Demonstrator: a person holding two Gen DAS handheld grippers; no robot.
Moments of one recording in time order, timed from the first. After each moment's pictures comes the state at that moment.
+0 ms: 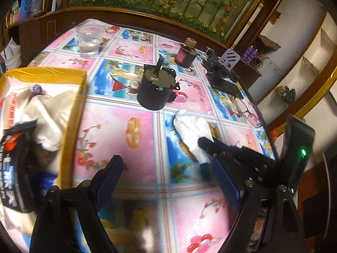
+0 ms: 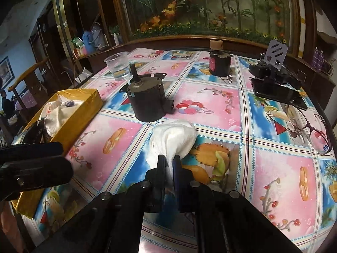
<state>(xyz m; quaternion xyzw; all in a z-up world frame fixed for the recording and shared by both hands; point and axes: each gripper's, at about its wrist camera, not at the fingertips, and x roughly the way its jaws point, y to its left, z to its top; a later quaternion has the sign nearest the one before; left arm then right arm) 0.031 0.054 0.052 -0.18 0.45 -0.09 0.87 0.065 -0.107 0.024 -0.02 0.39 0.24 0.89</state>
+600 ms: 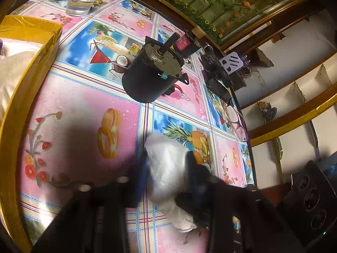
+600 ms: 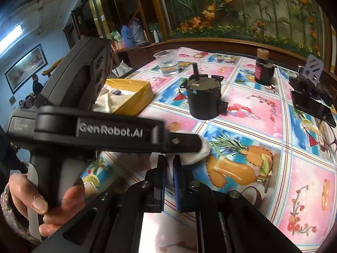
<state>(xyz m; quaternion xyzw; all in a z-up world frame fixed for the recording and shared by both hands) 0.077 0.064 -0.001 -0.30 0.47 -0.15 0.82 0.034 -0.078 0.031 -0.04 0.38 0.36 0.85</state>
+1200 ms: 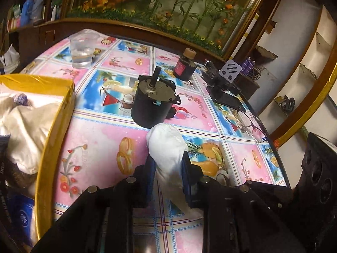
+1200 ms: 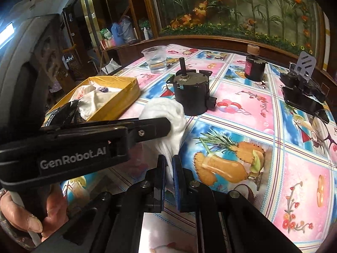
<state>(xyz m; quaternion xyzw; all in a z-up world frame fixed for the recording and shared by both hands) 0.050 0.047 0.032 -0.17 0.39 -0.09 0.90 0.041 -0.081 0.025 -0.05 0.38 0.33 0.86</state>
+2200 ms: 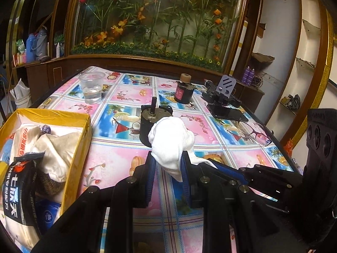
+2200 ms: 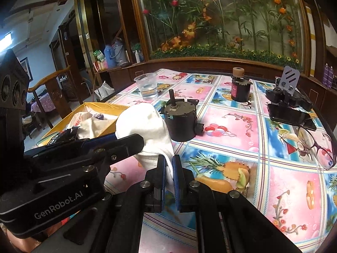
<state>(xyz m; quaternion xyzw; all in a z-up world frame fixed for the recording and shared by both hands) 0.011 0.033 0.059 -0.09 0.30 -0.05 0.95 0.034 -0.089 0.047 -0.02 0.31 0.30 0.90</state>
